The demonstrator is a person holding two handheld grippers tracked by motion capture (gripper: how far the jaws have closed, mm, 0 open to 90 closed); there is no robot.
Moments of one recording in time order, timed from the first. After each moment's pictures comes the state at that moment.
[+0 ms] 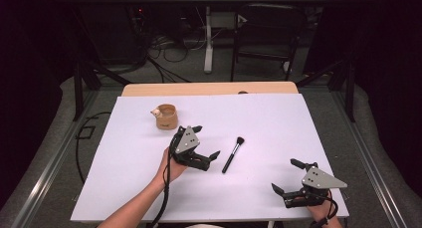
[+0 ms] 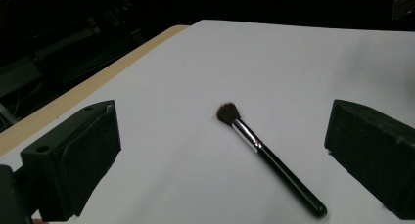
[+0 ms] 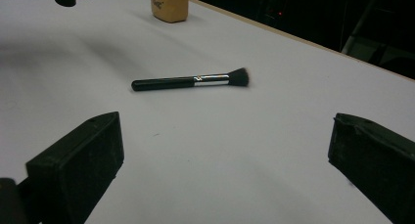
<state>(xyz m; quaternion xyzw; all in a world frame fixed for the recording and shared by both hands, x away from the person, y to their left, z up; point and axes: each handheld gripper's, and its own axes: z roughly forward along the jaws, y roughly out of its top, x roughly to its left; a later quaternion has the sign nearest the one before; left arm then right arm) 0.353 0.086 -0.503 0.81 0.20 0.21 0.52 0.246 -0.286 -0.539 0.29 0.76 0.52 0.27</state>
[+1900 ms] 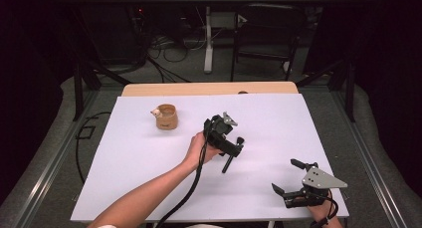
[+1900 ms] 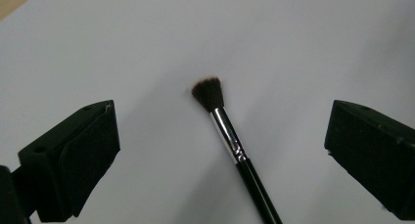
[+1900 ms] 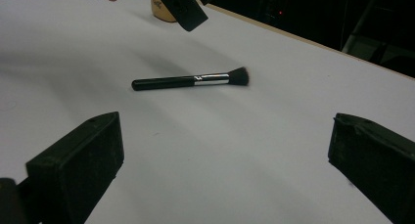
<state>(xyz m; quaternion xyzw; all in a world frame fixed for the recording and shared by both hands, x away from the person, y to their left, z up) 0.400 -0.008 -0.486 0.89 0.29 0.11 0.33 0.246 -0.287 -0.540 0.29 0.76 0.52 0.27</state>
